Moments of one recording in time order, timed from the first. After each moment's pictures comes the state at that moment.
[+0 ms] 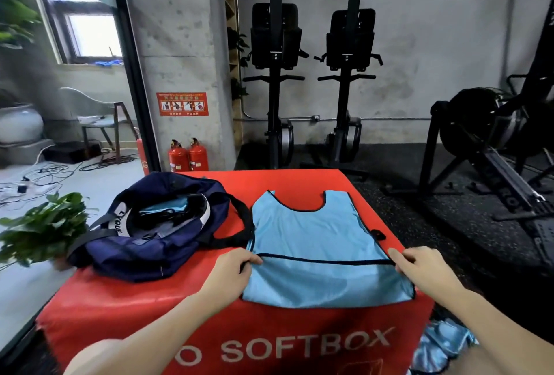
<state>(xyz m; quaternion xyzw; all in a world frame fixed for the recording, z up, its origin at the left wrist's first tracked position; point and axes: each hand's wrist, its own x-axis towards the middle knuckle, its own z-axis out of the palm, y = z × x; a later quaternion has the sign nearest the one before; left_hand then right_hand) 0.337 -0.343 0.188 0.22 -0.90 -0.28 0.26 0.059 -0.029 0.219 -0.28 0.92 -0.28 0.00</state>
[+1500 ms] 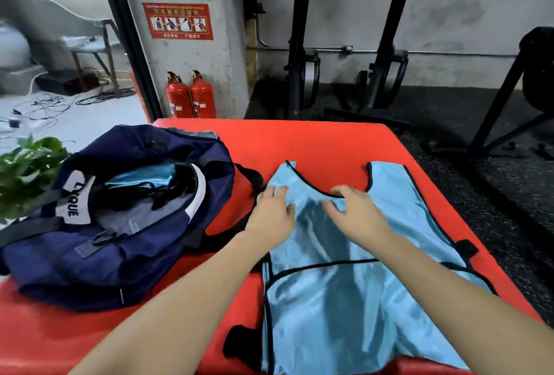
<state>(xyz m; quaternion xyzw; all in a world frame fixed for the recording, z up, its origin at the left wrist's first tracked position) 0.144 -0.479 0.147 0.30 -0.92 -0.21 0.13 0.007 -0.333 0.168 -0.40 0.88 -0.25 0.04</state>
